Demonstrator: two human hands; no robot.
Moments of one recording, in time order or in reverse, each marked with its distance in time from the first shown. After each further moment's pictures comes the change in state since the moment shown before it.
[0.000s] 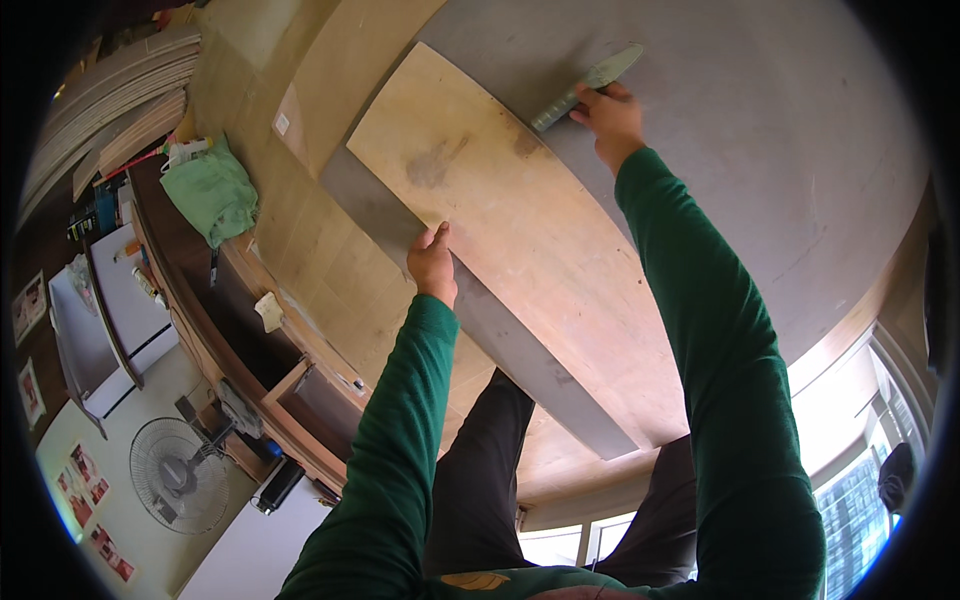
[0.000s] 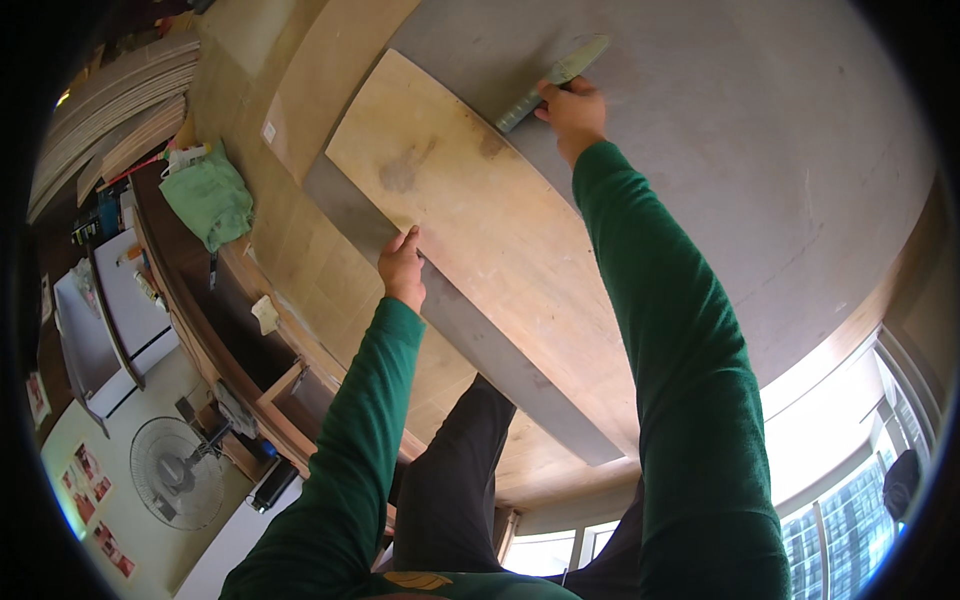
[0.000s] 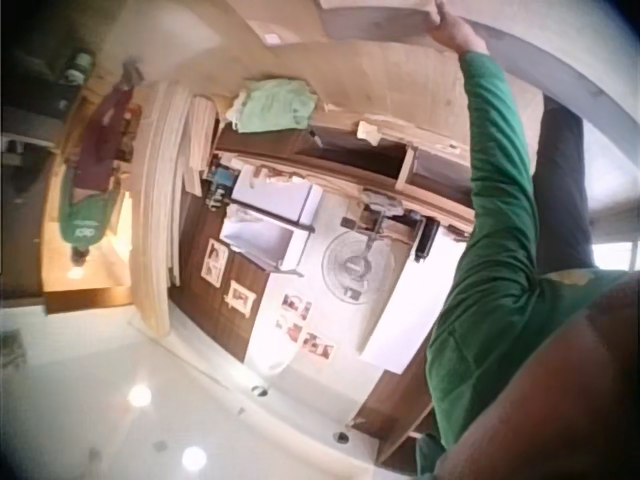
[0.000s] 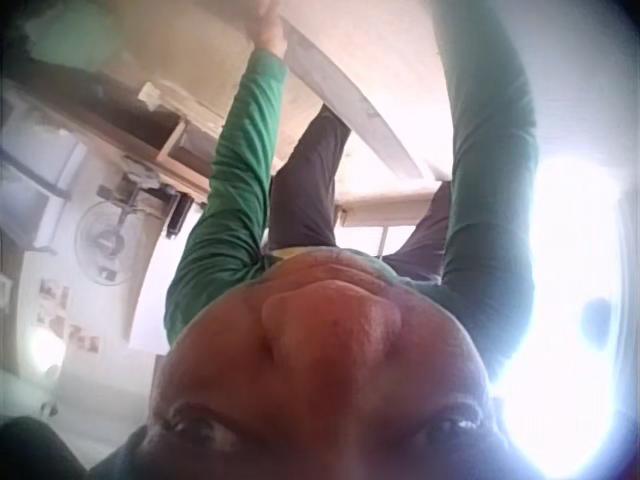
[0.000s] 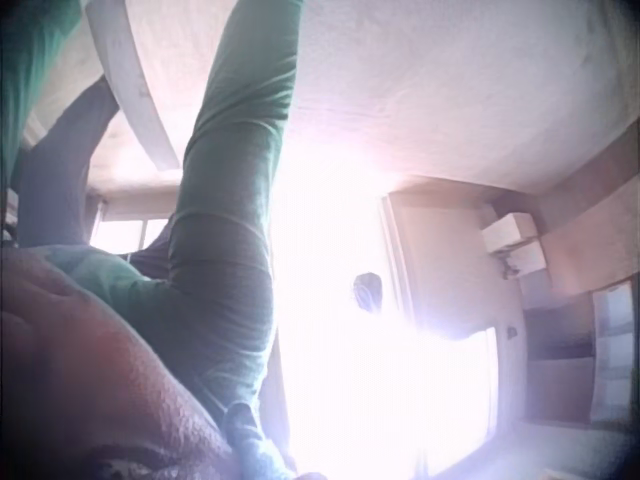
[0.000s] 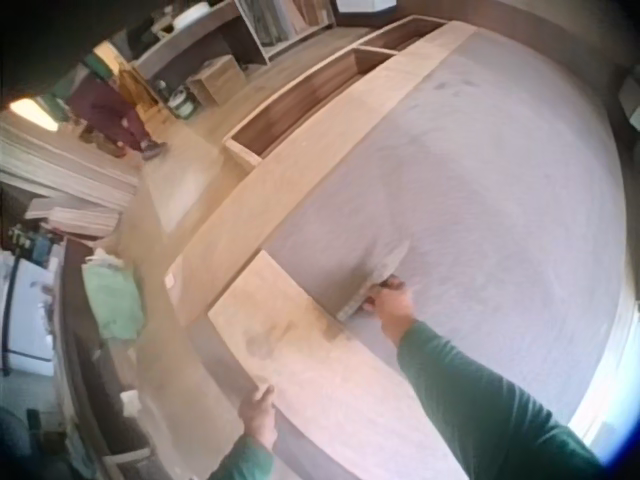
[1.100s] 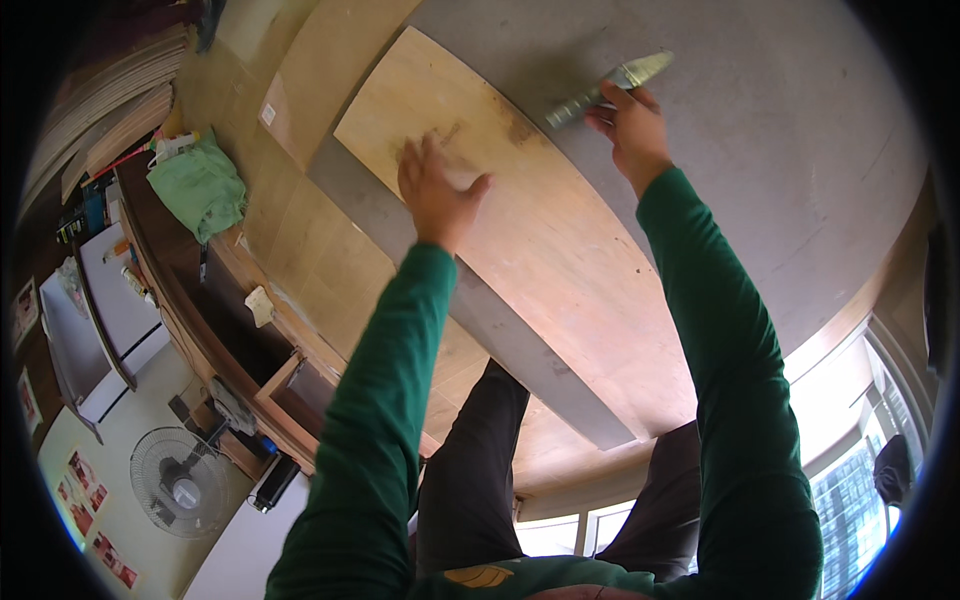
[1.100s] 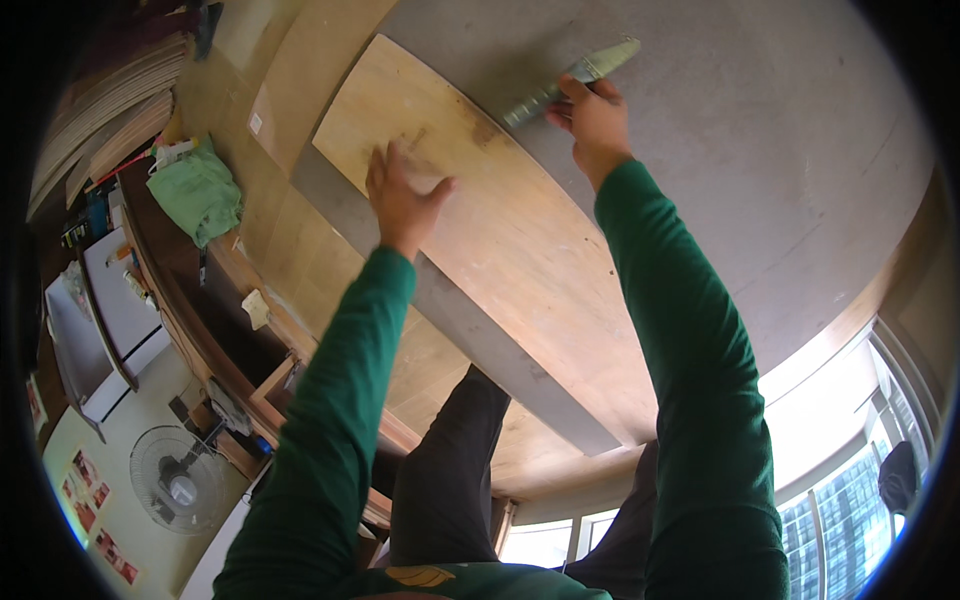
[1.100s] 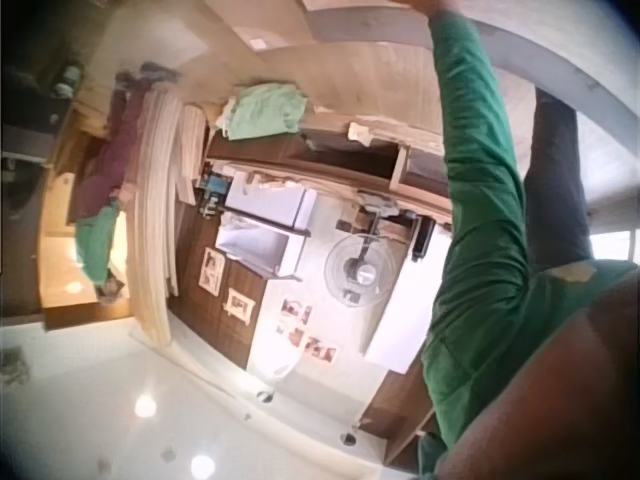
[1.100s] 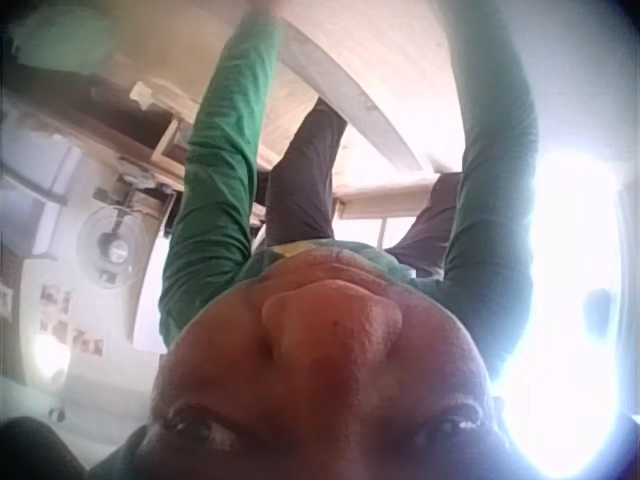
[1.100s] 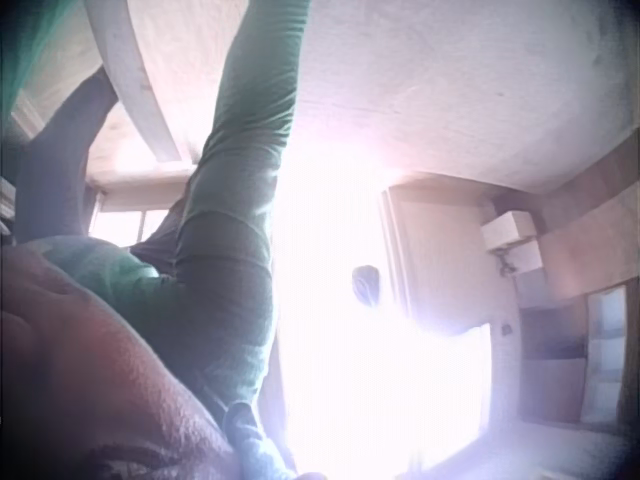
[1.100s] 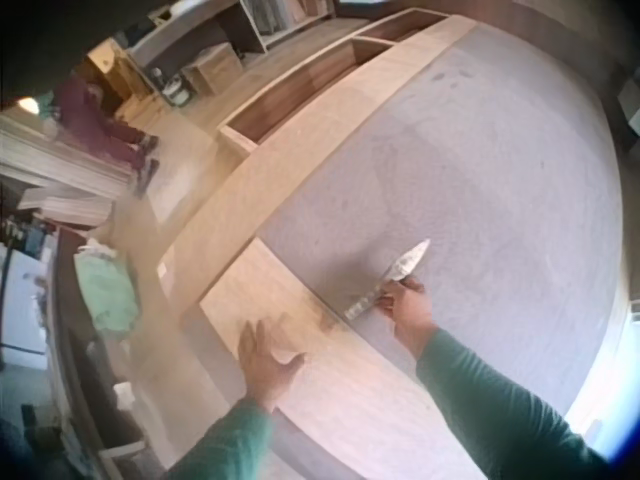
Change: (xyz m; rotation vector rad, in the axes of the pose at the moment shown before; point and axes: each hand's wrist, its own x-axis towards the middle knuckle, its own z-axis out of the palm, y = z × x) left_hand -0.013 0.085 0.051 0.854 -0.017 0.942; right_hand -0.026 -0.004 -0.033 0.118 -0.057 -0.006
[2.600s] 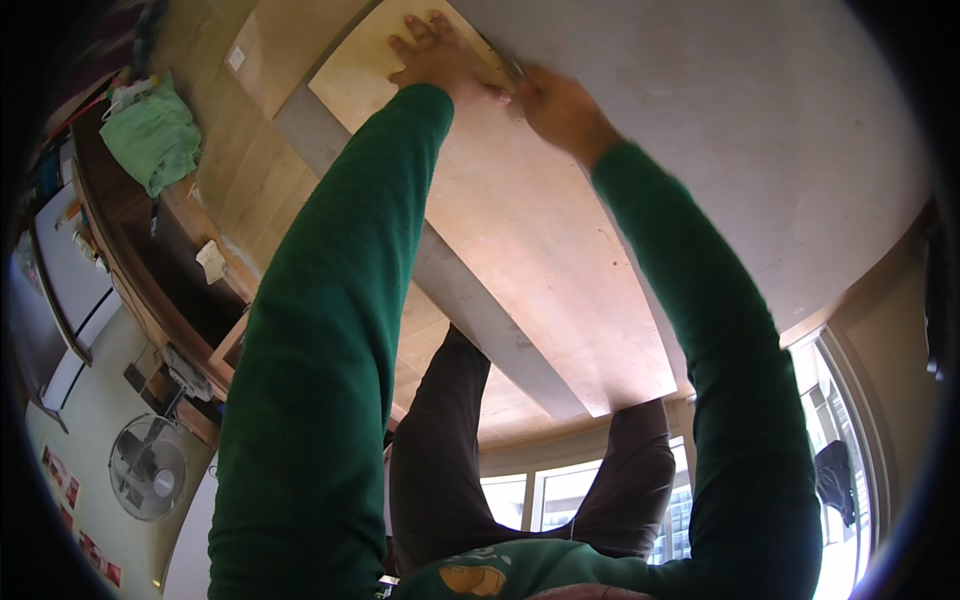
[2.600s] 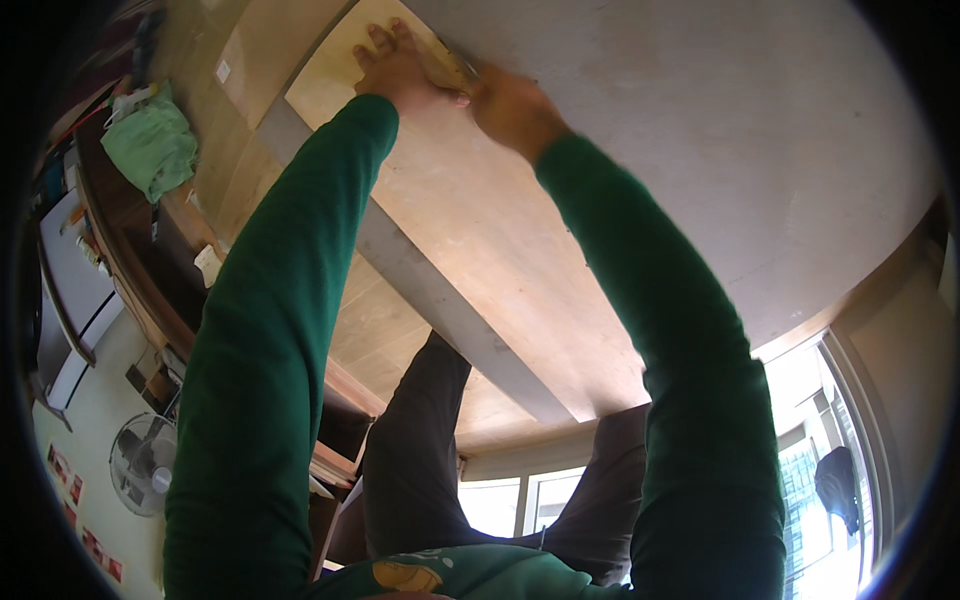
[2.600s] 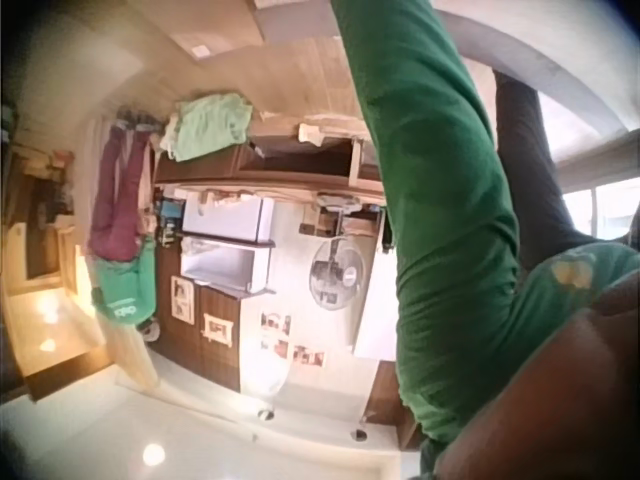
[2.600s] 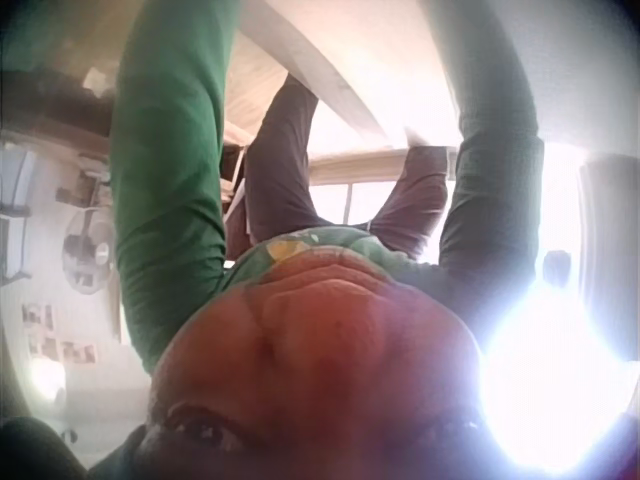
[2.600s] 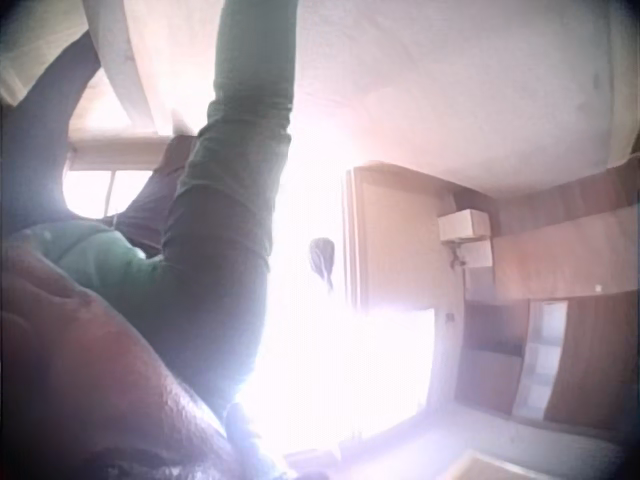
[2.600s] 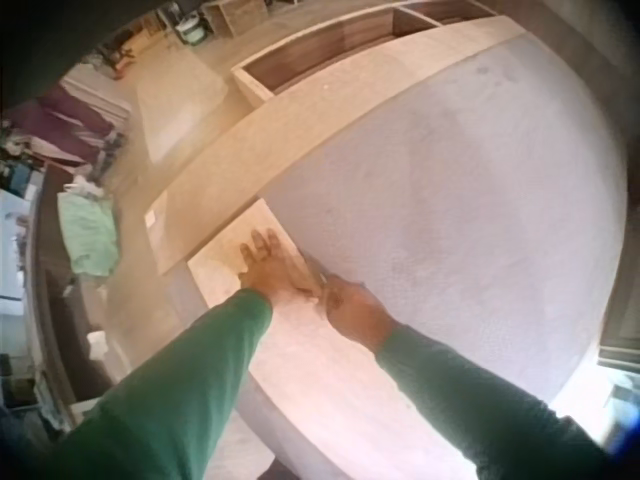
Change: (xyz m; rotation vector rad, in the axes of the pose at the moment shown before) left_hand 0.135 0.060 0.001 0.312 -0.470 -0.098; right_hand 0.009 0.033 0.053 -1.261 -0.422 -0.609
